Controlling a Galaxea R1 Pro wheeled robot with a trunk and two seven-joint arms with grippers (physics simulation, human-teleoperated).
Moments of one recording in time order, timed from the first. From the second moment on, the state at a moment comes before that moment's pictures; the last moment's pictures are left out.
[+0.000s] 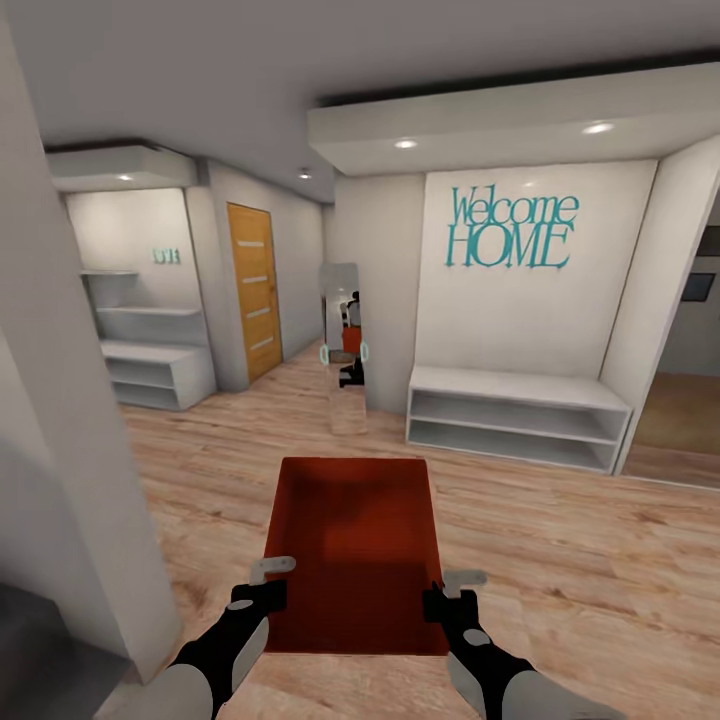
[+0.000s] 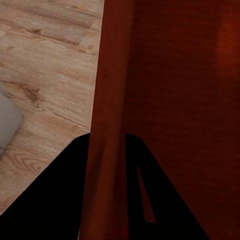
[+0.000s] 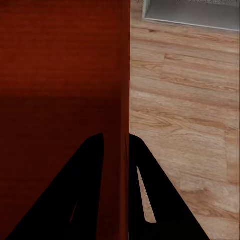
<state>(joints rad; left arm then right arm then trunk) -0.60 -0.11 0.02 -0.33 0.02 0.05 0.20 -0.65 0.12 -0.04 -0.09 0.09 -0.31 -0.13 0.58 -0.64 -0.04</state>
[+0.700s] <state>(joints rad) -0.60 -0.11 0.02 -0.33 0.02 0.05 0.20 -0.65 0.12 -0.04 -0.08 0.09 -0.31 -0.13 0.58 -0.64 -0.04</state>
